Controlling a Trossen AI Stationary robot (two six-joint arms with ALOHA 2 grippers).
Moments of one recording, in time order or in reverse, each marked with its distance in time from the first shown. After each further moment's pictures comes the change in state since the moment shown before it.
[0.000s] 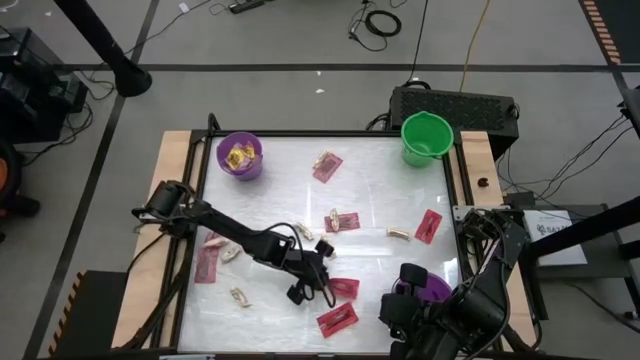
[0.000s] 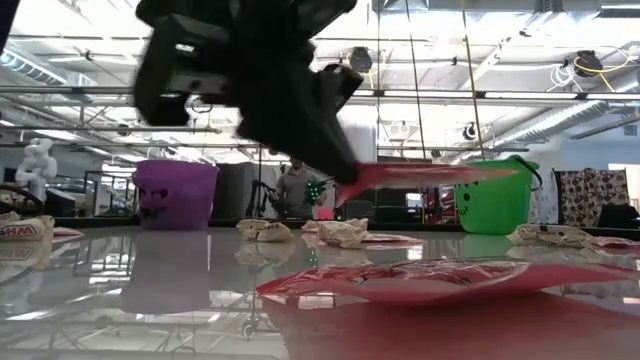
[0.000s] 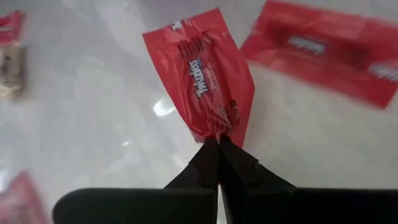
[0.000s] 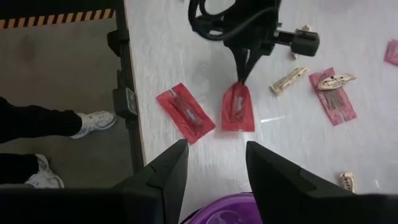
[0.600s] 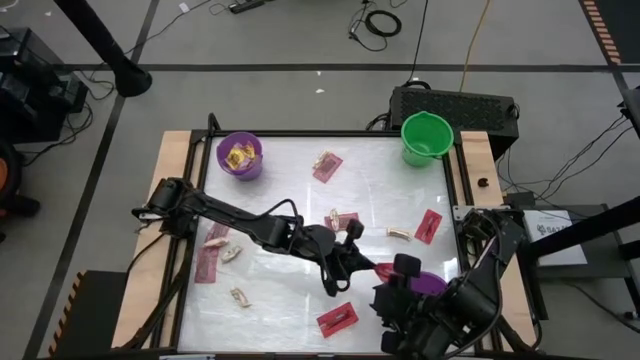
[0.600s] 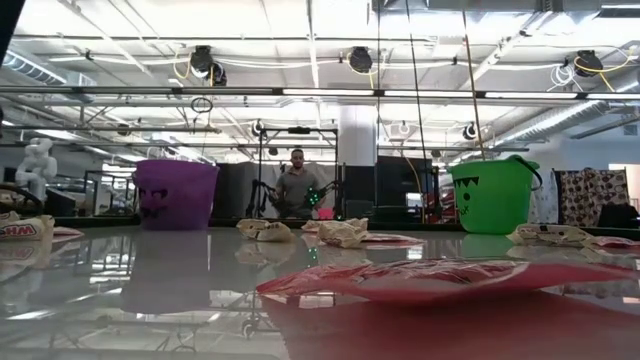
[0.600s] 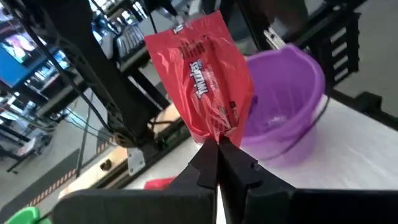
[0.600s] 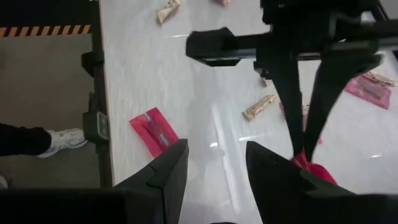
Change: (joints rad) left arm 0.056 0.000 0.376 0.121 -0.036 0.195; right arm -0.043 0.000 0.000 0.000 0.105 -0.077
